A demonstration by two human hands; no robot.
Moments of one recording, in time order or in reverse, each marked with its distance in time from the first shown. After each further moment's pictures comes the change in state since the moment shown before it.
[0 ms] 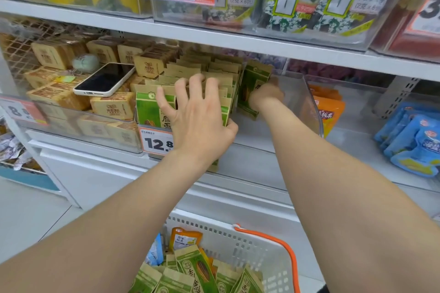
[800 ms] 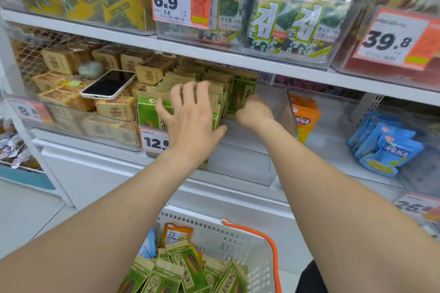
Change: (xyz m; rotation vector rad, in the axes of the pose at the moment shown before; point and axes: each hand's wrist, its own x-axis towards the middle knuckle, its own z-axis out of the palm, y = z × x) left_hand -0.007 0.006 -0.025 -0.078 -0.063 -0.027; right_hand -0.069 0.013 -0.040 -0.148 -0.159 -0.283
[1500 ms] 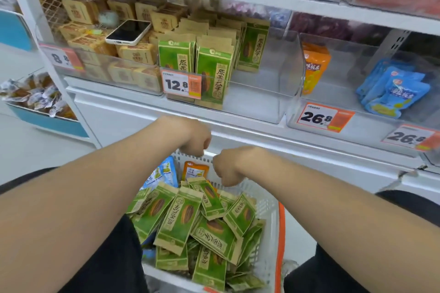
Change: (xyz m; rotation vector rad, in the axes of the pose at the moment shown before) left_hand -0.082 -0.051 -0.021 0.365 -1.249 0.345; right_hand -0.195 0.013 0.101 -0.813 -0.843 -0.527
